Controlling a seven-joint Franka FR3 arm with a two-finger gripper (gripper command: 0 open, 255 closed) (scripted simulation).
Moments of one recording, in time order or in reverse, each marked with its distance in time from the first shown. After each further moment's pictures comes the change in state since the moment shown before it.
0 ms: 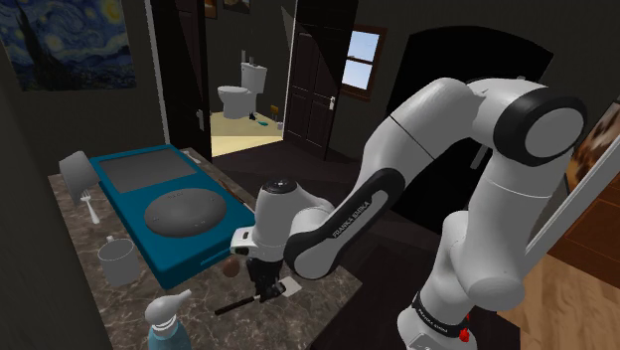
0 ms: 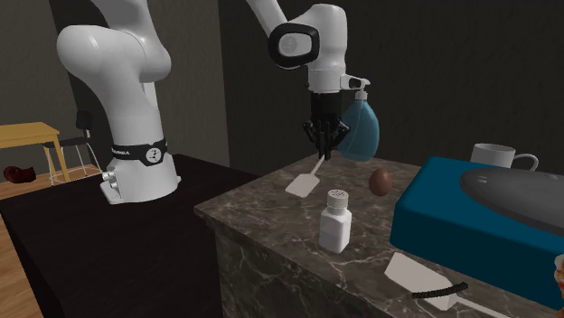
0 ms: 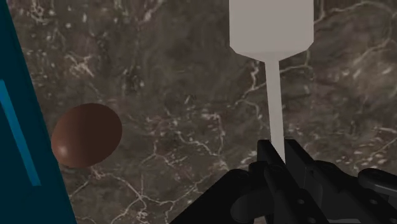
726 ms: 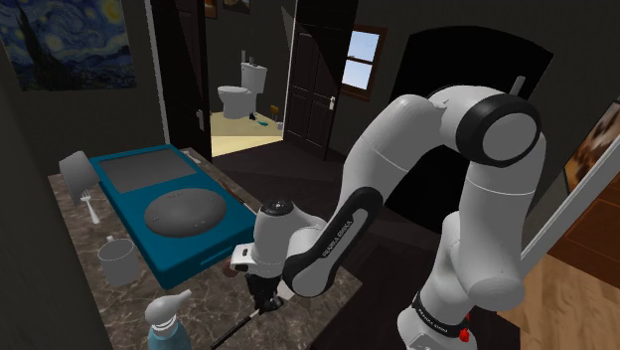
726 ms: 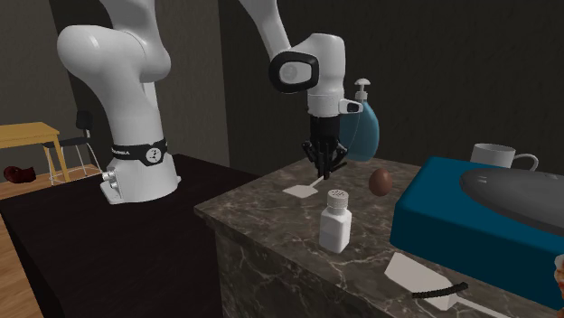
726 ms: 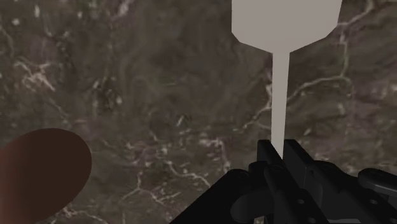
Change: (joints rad) arm 0.012 0.150 -0.020 0.002 -0.047 0.146 0.026
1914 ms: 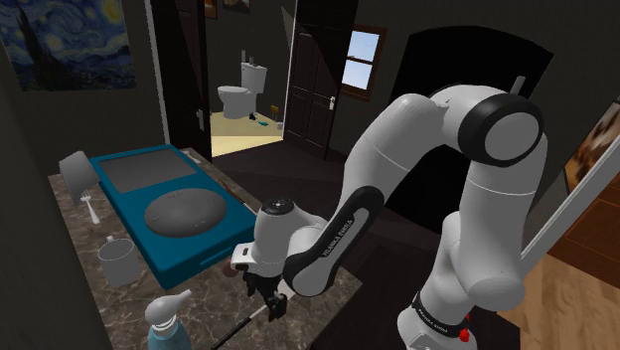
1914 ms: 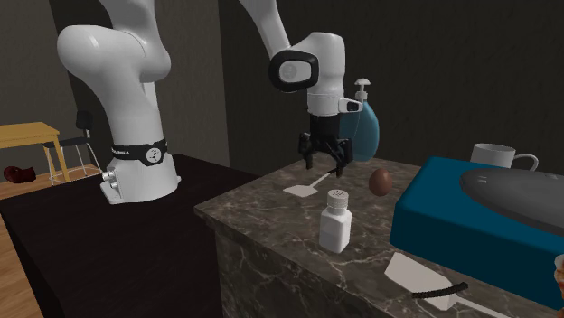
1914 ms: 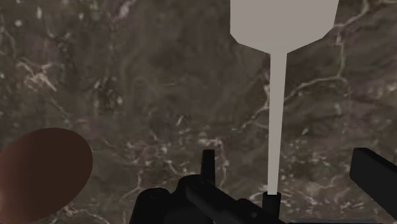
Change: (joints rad) arm -0.001 -0.008 0.001 -0.003 0.003 -0.006 -0.002
